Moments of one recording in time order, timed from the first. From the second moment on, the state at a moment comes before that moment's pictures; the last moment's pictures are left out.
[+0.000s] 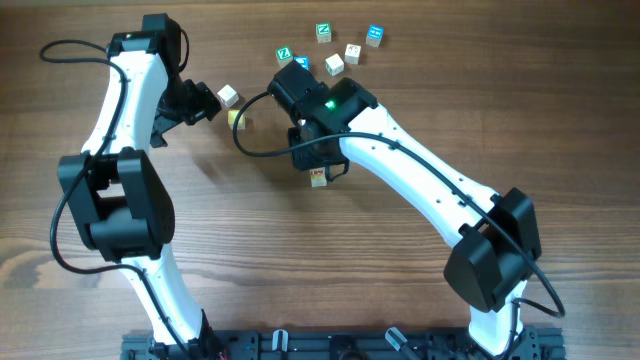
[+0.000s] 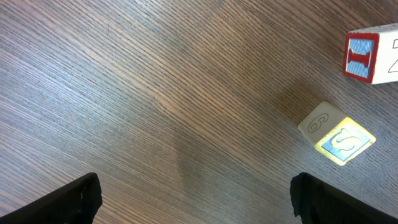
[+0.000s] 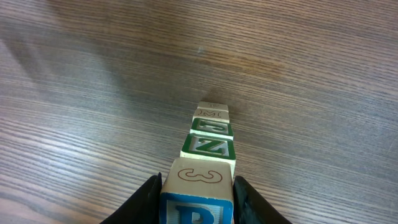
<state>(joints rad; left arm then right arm) 0.05 2.11 1.81 -1.25 -0.09 -0.56 0.75 2.01 1.84 -1.17 0.03 0.54</state>
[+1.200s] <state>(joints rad) 0.05 2.11 1.81 -1.25 -0.09 -0.56 0.64 2.01 1.84 -1.04 0.06 0.51</state>
